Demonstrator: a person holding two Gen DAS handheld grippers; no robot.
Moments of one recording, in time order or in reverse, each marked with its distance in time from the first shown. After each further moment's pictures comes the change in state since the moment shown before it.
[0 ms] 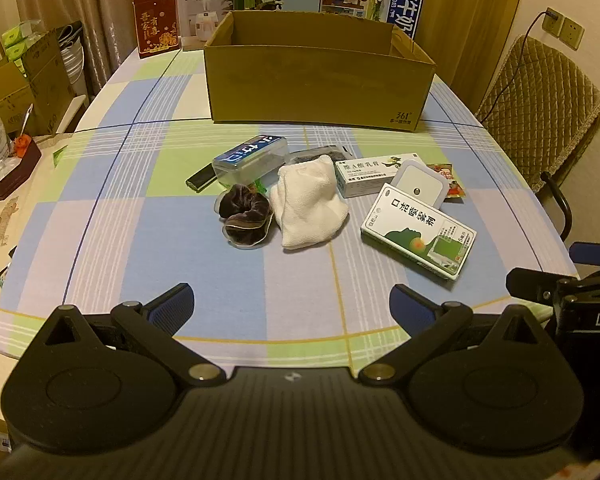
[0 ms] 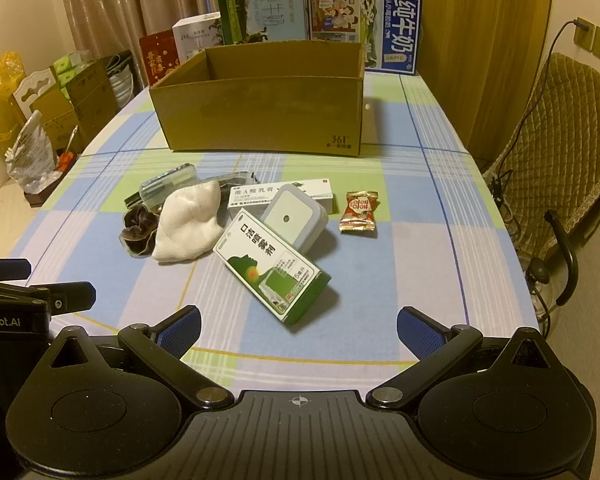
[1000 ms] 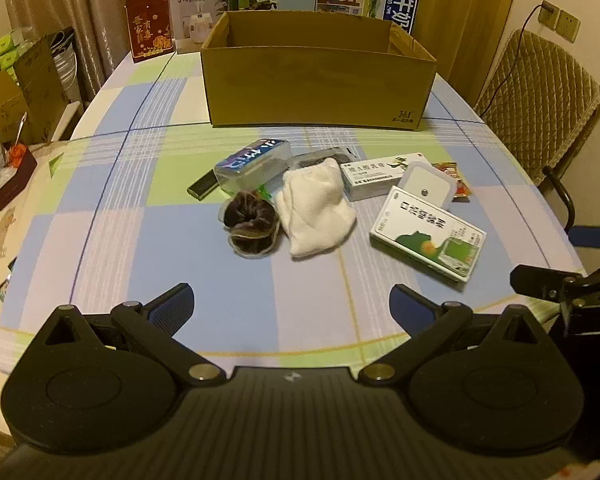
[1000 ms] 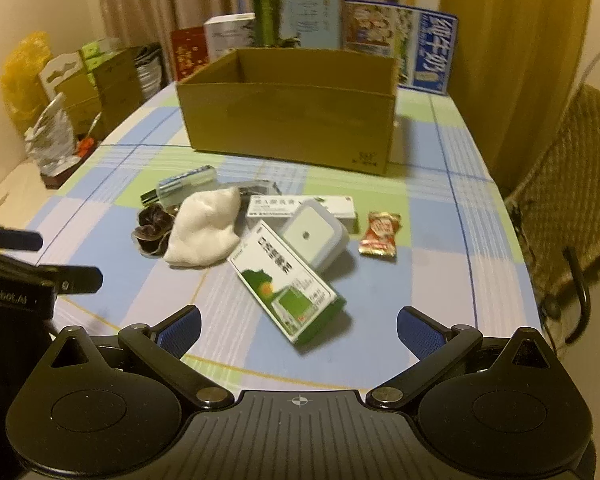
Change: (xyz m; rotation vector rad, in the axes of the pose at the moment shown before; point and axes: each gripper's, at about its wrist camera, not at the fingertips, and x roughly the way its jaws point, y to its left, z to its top) left arm 0.011 0.012 0.010 0.041 0.003 -0.007; right arm 0.013 0.007 0.012 -0.117 -0.023 0.044
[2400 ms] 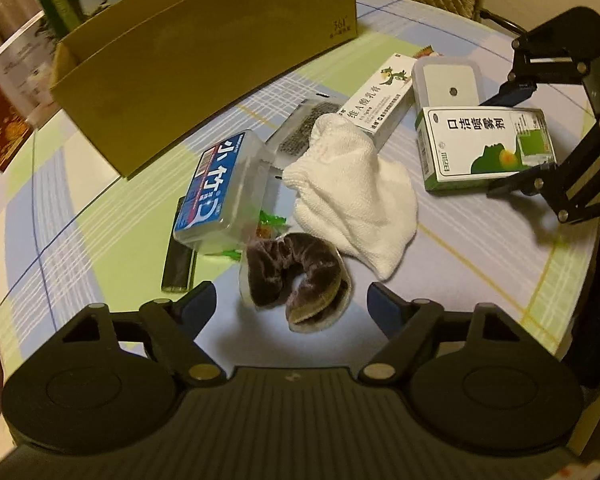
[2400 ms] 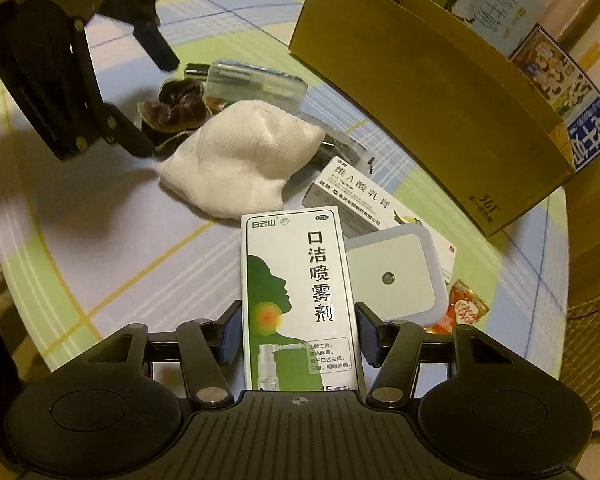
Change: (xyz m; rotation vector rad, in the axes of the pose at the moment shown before) left arm 0.139 0.043 0.047 0.636 0.077 -0.184; right arm 0.151 0.042 0.010 -0.561 0.172 0.014
